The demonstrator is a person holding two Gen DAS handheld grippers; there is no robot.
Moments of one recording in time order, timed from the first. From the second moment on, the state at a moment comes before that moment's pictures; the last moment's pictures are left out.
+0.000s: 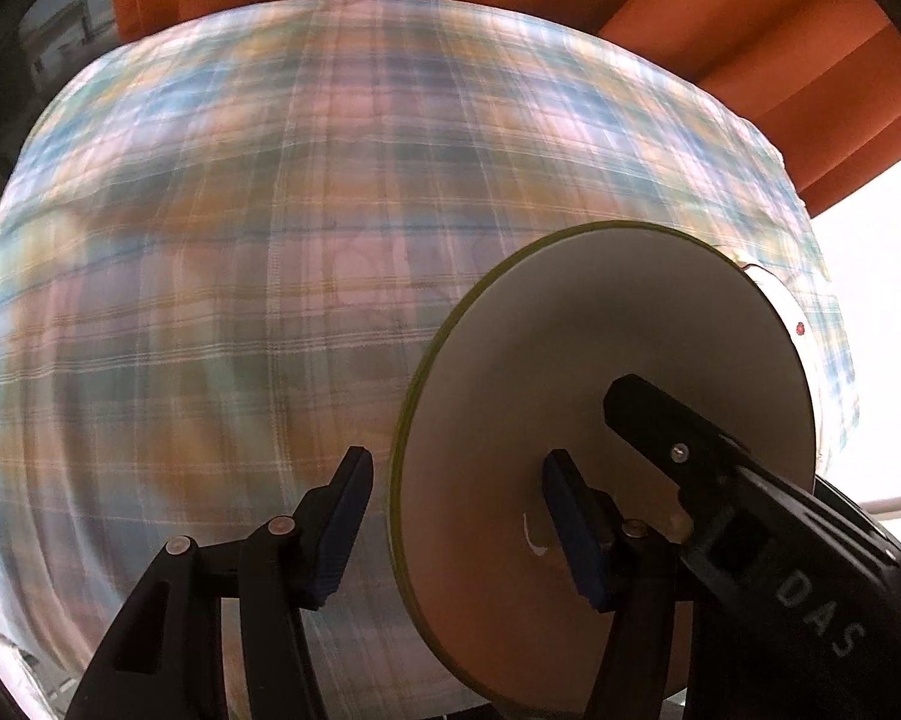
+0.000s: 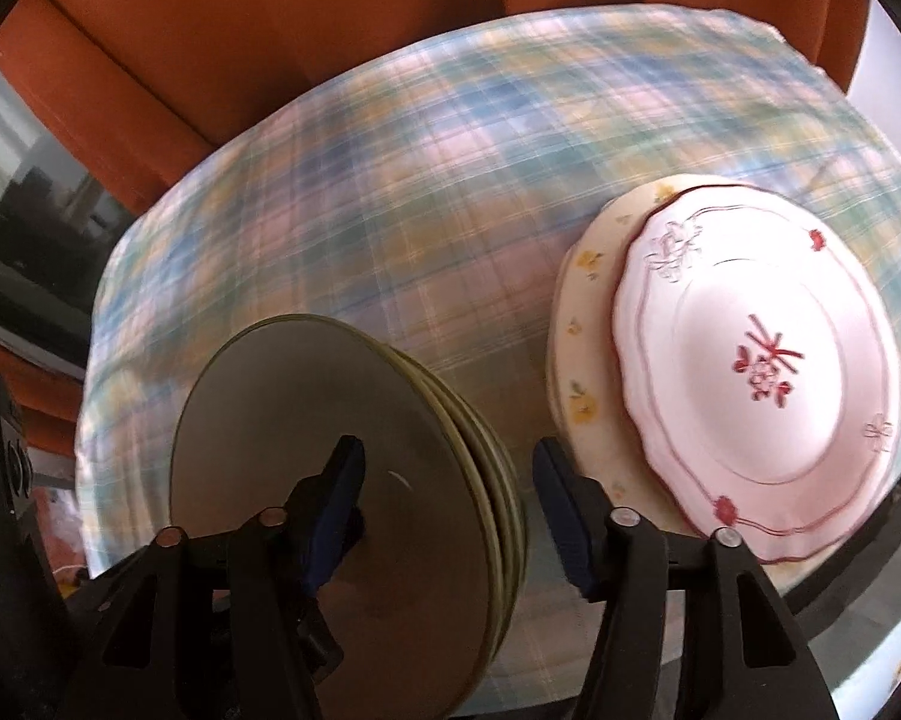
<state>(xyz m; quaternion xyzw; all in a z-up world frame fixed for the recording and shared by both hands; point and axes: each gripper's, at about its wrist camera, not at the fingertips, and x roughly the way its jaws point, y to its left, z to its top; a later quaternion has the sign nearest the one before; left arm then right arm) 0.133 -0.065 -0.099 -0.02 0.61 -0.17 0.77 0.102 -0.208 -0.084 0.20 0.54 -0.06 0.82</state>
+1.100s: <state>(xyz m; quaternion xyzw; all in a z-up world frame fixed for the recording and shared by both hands) 0.123 -0.060 -0.069 -0.01 0.60 -0.12 0.79 0.112 -0.201 -0.078 0.21 0.57 -0.01 0.79</state>
